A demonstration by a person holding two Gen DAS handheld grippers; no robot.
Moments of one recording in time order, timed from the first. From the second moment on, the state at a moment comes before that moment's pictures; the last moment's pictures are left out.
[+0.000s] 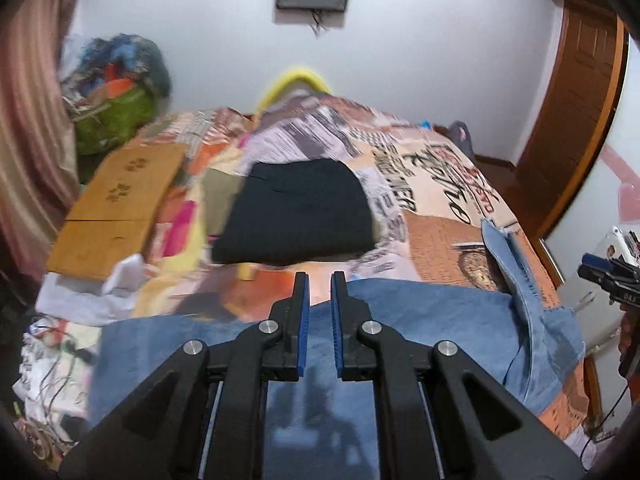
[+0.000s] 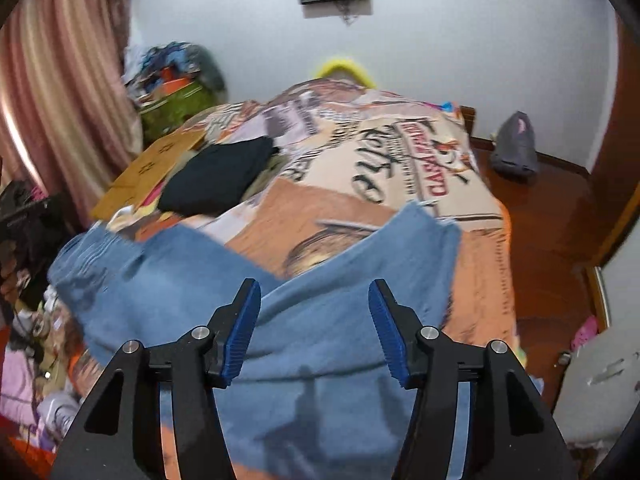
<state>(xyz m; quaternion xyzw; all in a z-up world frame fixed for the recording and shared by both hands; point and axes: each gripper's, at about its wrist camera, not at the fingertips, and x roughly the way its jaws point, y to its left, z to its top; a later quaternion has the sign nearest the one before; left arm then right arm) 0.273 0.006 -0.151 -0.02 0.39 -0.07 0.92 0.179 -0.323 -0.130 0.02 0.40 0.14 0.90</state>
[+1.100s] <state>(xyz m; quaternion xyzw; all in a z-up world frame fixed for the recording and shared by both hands) 0.384 -0.111 -0.277 0.09 0.55 -0.17 0.81 0.370 -0.345 -0.277 0.02 0.55 0.11 0.83</state>
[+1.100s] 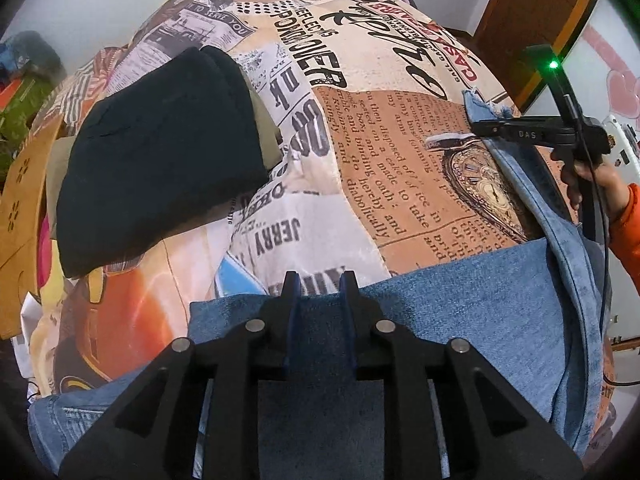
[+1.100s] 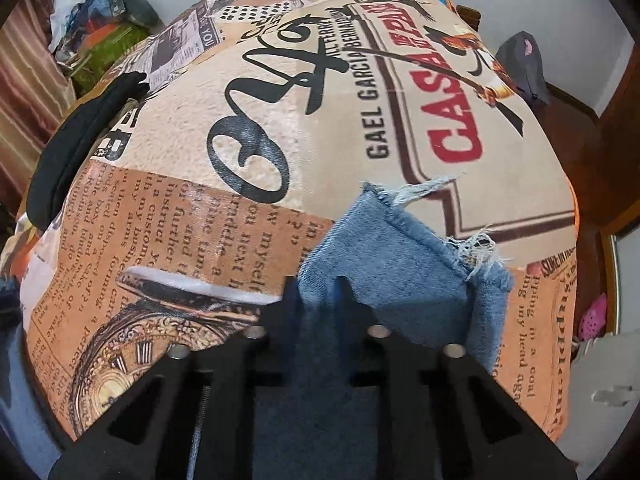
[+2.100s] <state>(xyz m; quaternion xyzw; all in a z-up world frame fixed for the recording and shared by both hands) 0.238 -0.265 -0.228 0.10 0.51 -0.31 0.79 0.206 -0.464 -0.125 0.13 0.41 0.04 0.90</state>
